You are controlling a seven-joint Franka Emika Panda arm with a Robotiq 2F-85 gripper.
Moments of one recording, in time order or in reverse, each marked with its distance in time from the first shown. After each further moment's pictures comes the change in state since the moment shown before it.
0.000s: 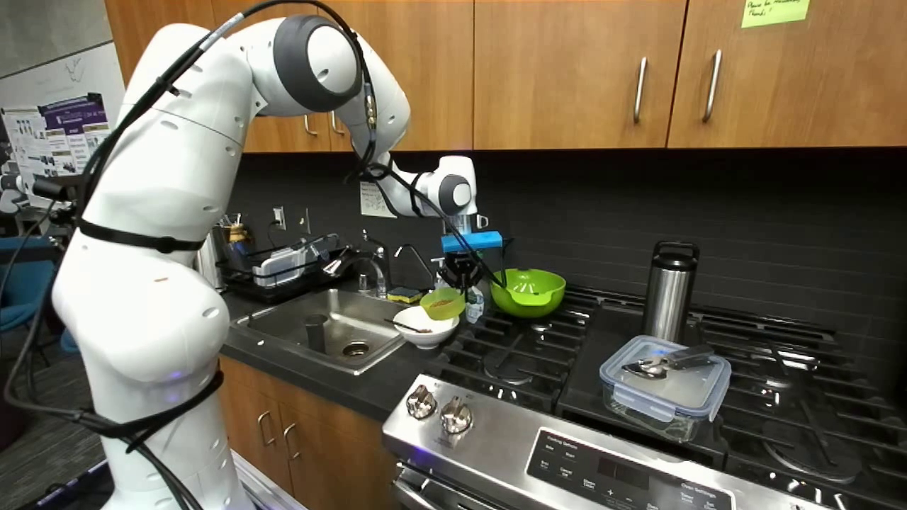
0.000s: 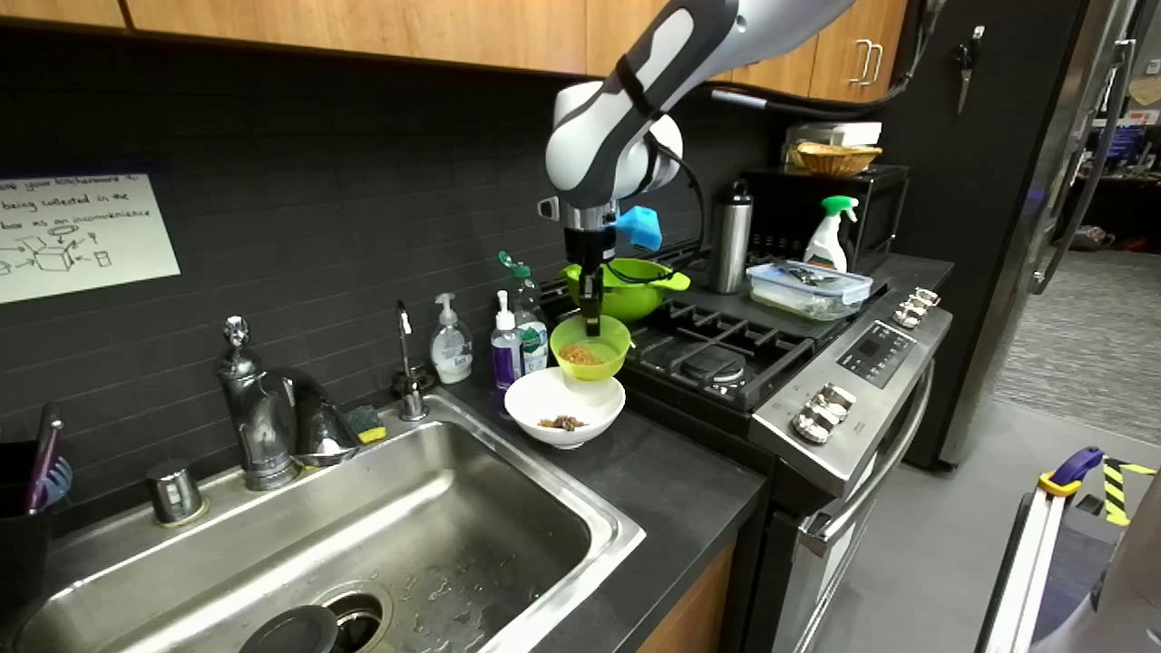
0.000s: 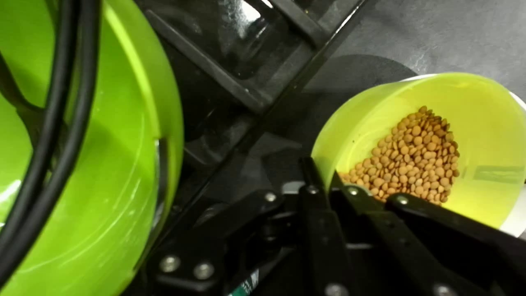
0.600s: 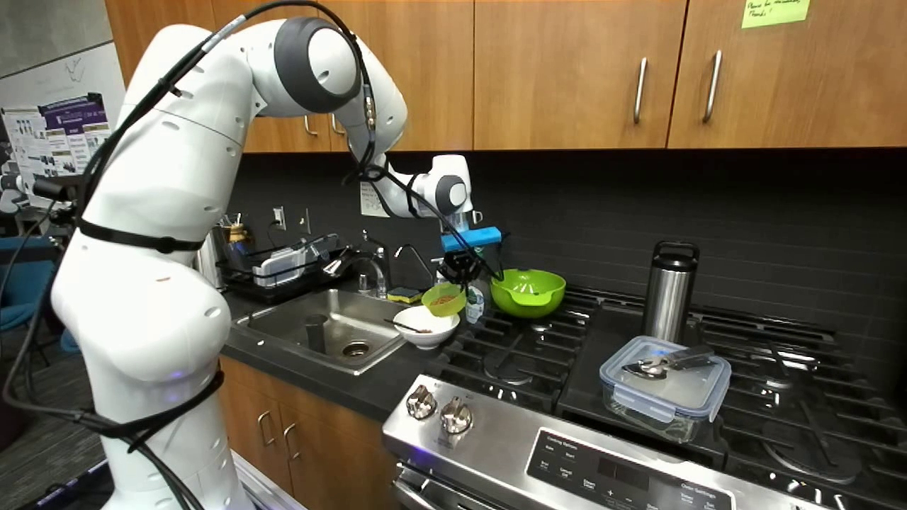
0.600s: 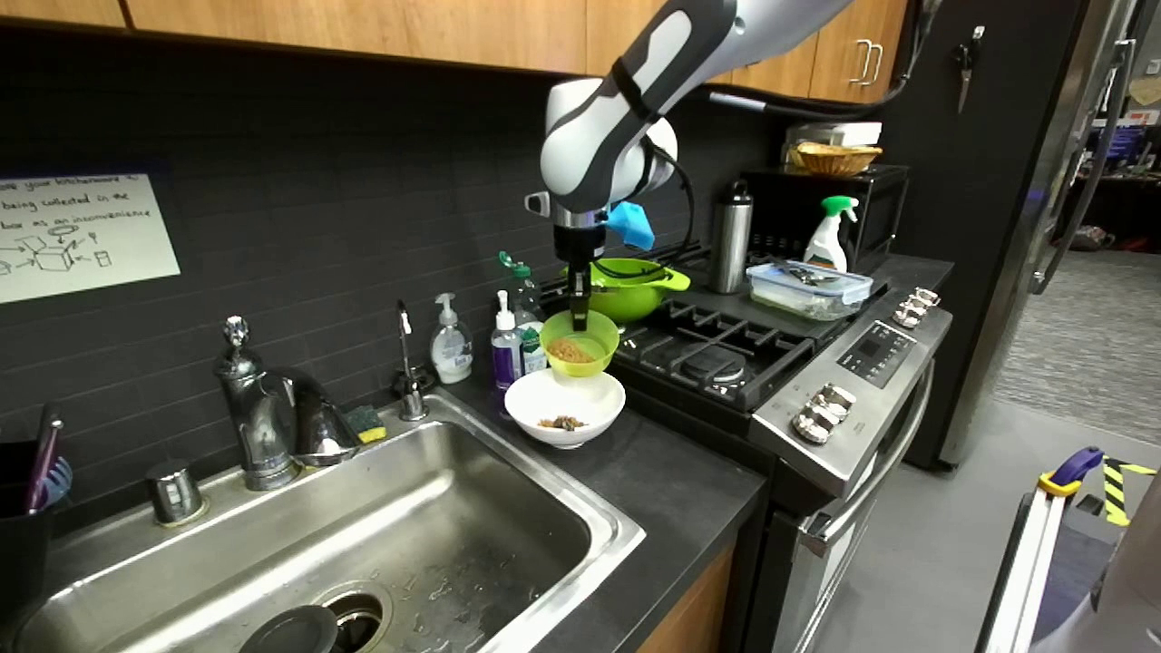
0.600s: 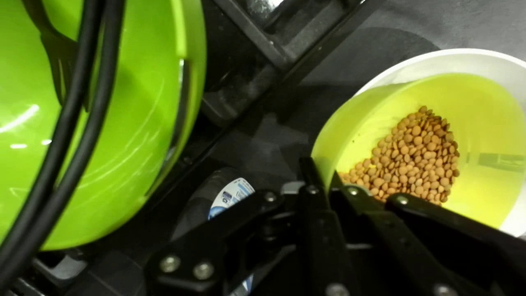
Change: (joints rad) arm 0.012 0.002 0.007 -0.002 -0.028 0.081 -0.055
